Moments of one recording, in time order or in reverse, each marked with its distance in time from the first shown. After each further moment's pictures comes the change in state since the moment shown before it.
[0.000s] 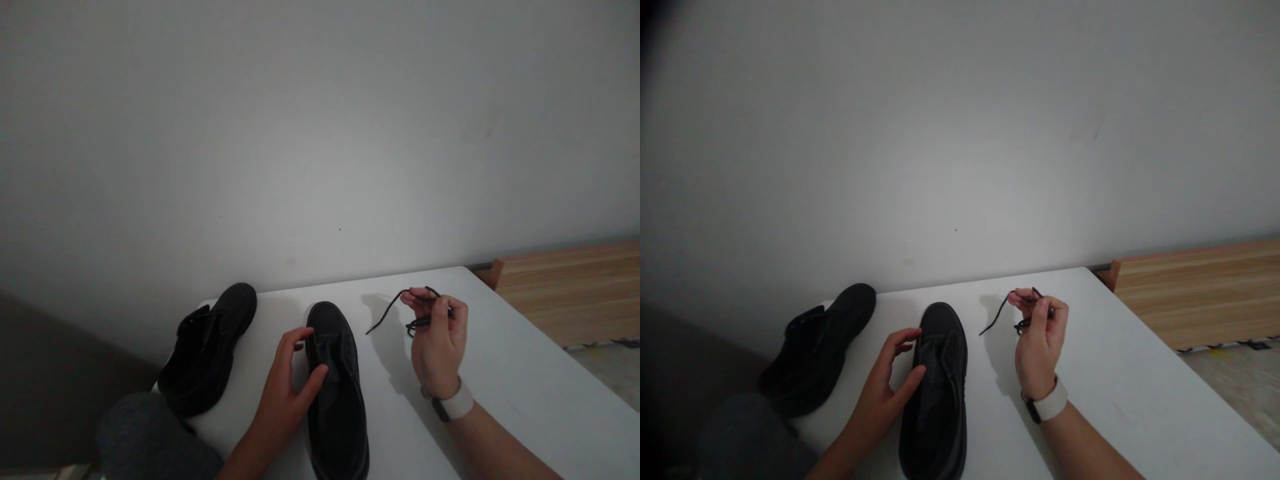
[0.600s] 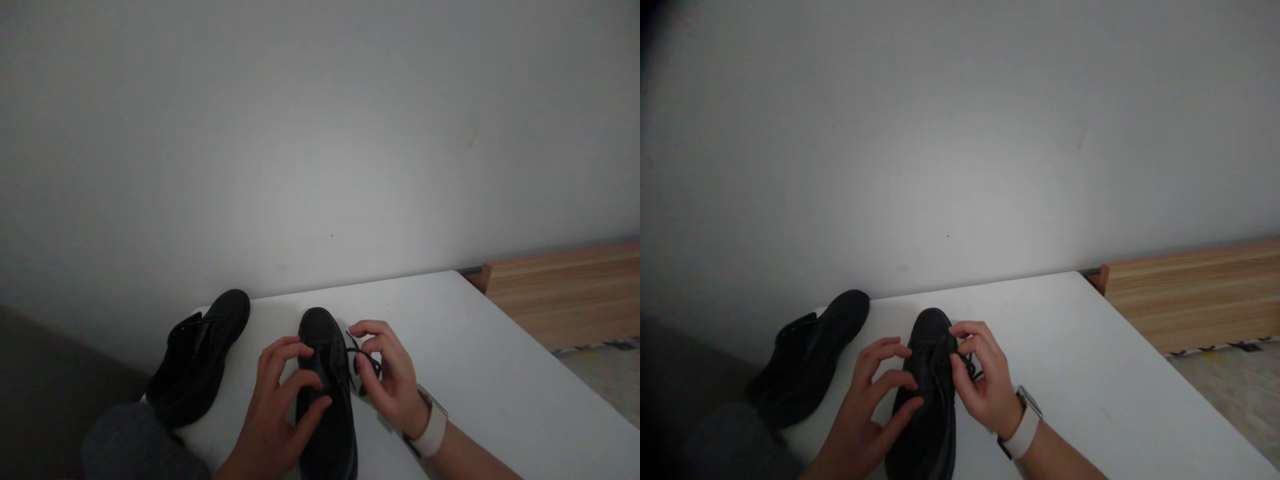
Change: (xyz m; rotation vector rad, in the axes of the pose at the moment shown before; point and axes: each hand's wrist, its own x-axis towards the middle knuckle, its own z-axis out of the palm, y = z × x) left_hand -0.004 0.036 -0.006 0.374 0.056 0.401; right_hand -0.035 -0.027 0.001 -0.276 -0.704 -0.250
